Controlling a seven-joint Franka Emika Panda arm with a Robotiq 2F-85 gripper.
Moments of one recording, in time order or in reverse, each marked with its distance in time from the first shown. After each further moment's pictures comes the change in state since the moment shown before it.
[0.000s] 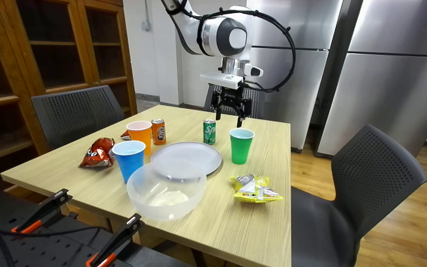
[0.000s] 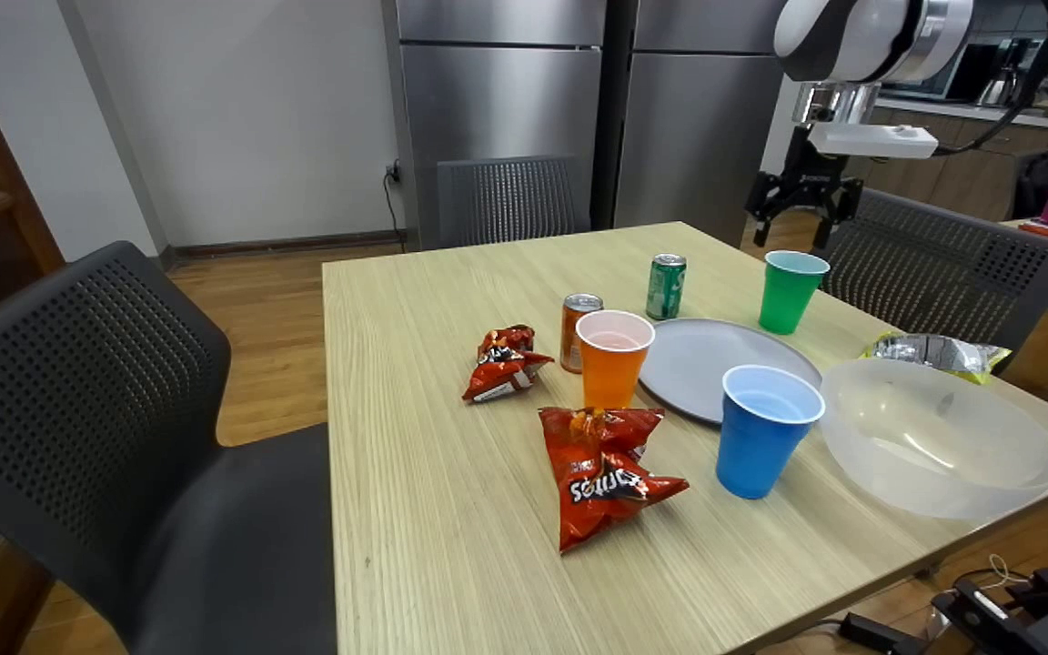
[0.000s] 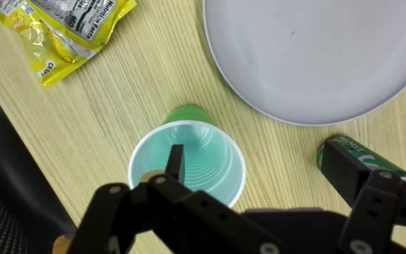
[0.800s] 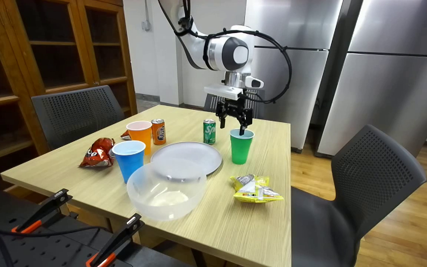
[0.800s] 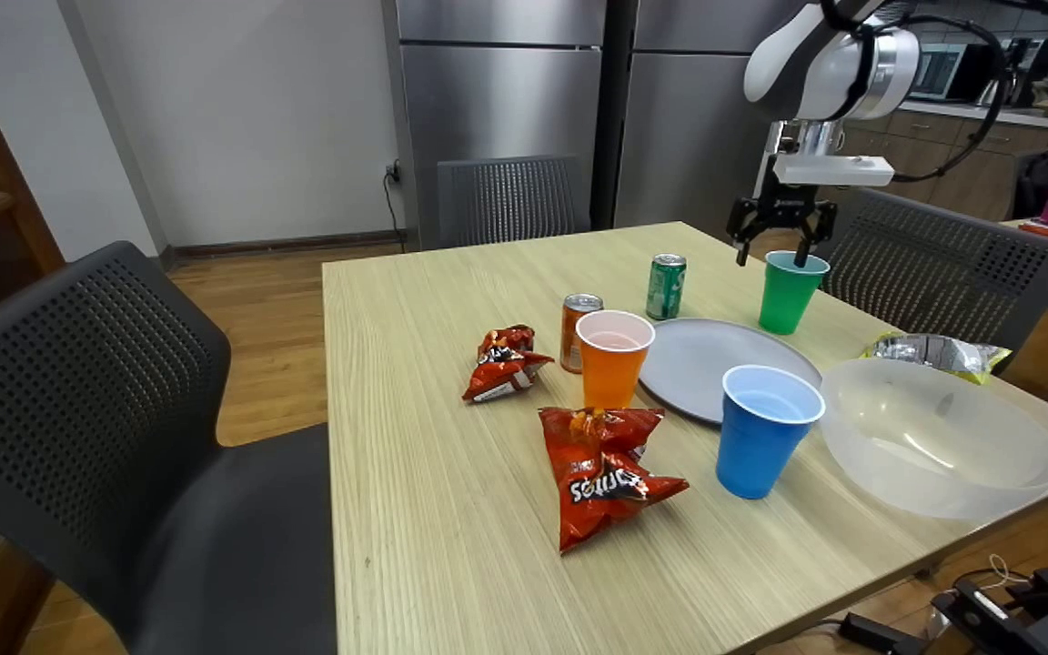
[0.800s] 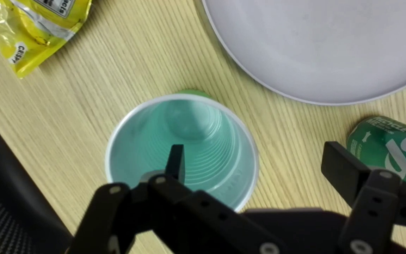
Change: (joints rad) arm 0.000 0.171 0.000 0.185 -0.025 -0.030 0.108
